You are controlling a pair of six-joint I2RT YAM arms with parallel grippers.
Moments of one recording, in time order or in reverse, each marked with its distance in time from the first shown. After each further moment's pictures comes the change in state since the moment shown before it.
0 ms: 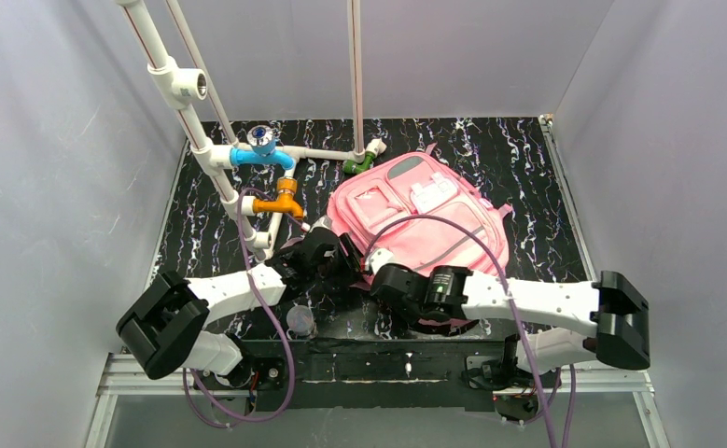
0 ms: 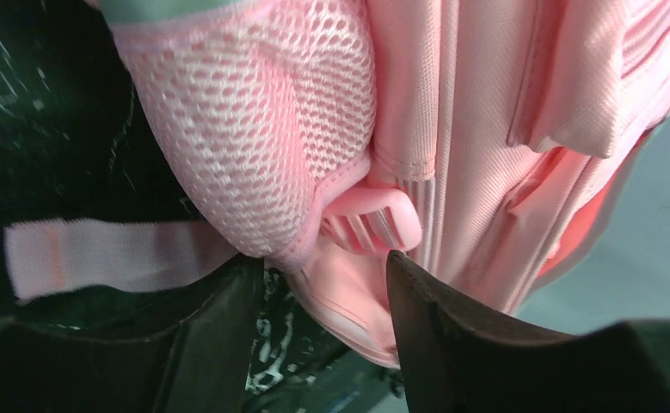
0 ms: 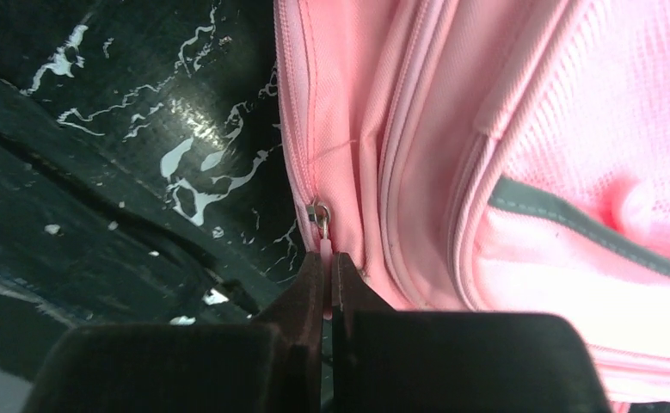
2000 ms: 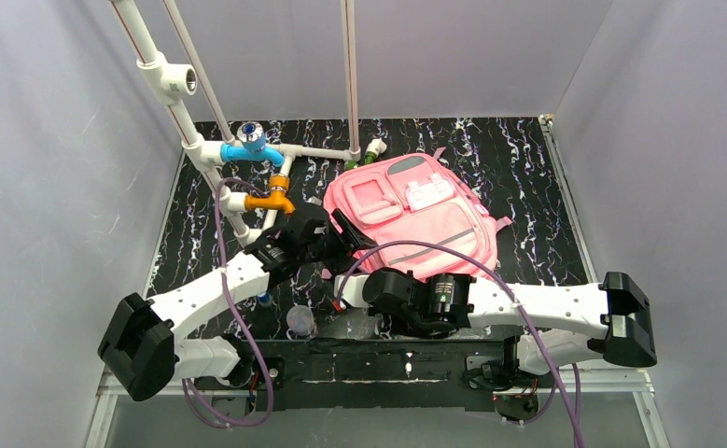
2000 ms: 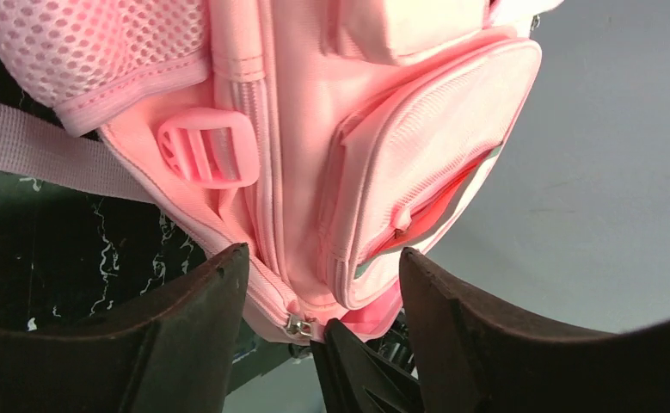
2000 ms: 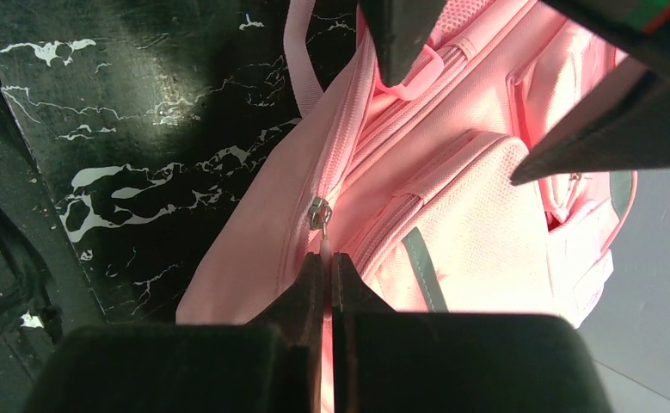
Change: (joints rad) left arm 0.067 -0.138 0.190 -0.309 0.079 -0.187; right arm 0.096 -0.002 0.041 0.209 0.132 -0.784
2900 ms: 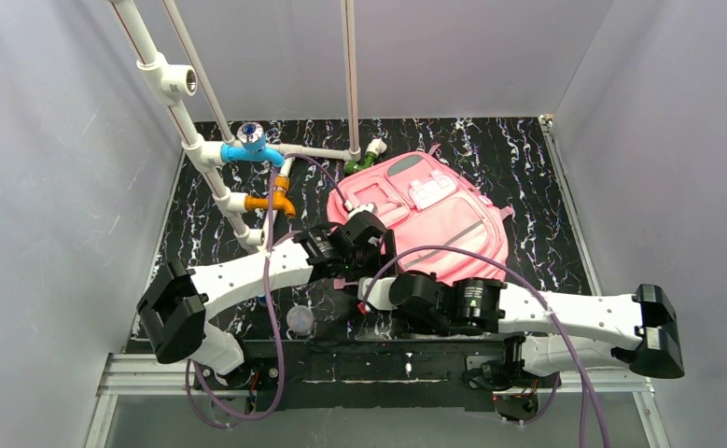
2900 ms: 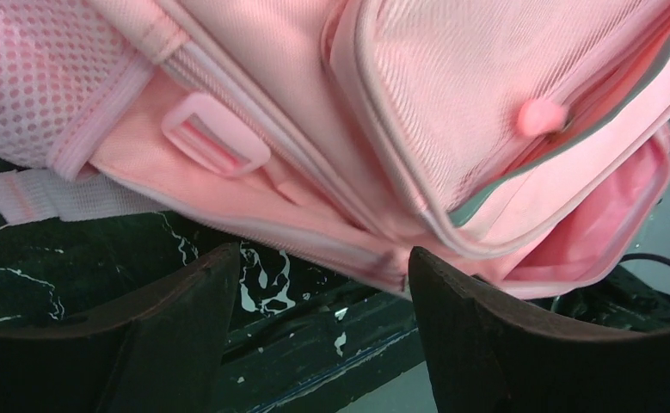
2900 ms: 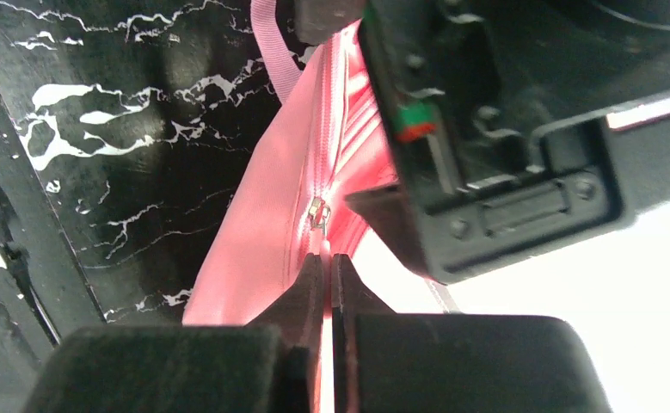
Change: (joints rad) left arm -0.245 0.252 0.305 -0.286 -0.180 0.409; right arm -0.022 -0.153 -0.116 -0.036 0.007 -0.014
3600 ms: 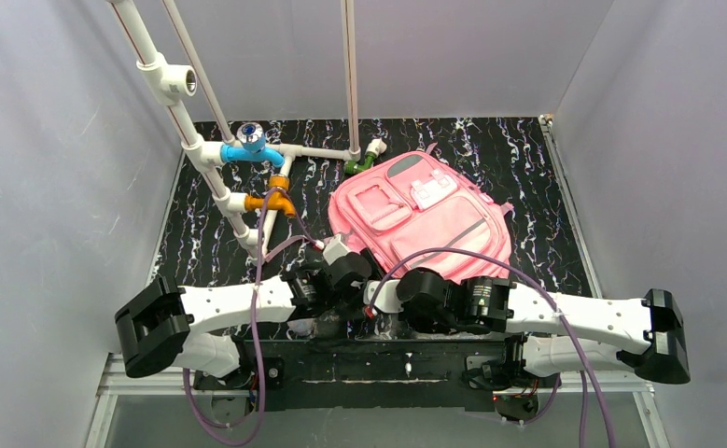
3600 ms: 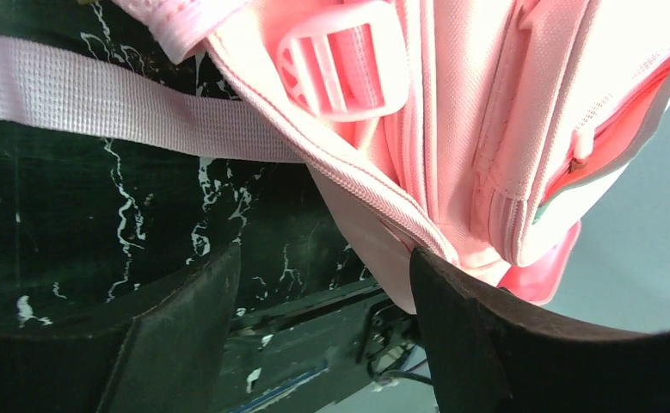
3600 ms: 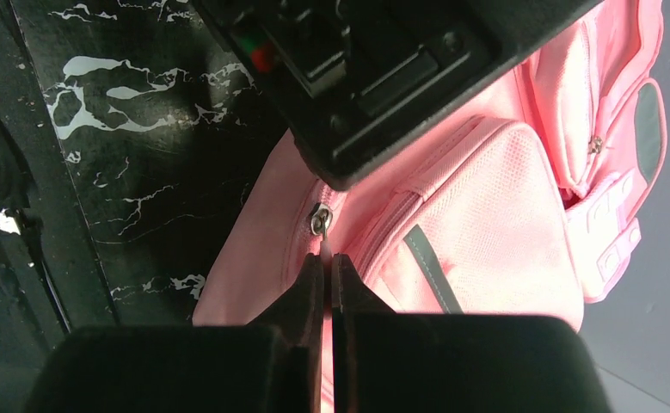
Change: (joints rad) left arm -0.129 -0.151 -0.366 0.329 -0.173 -0.465; right arm -0.026 -0.081 -0.040 -0.026 -0.088 -0.064
